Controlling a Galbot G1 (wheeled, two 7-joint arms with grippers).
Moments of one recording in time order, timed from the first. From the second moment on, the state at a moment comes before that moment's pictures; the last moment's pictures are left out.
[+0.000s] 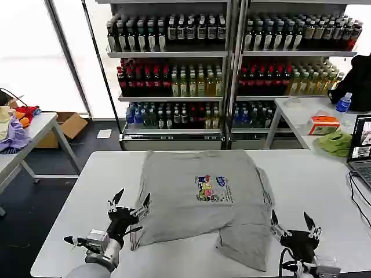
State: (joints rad) left arm 1.46 -1.19 -0.40 -2.16 -0.27 0.36 -0.16; right arm -1.80 1.20 0.50 2.41 0.34 -0.45 0.46
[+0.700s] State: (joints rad) left arm 1.55 -1.08 -0.38 -2.14 -0.33 0.45 -0.15; right arm -1.83 1.19 0.39 2.35 0.34 -0.46 0.52
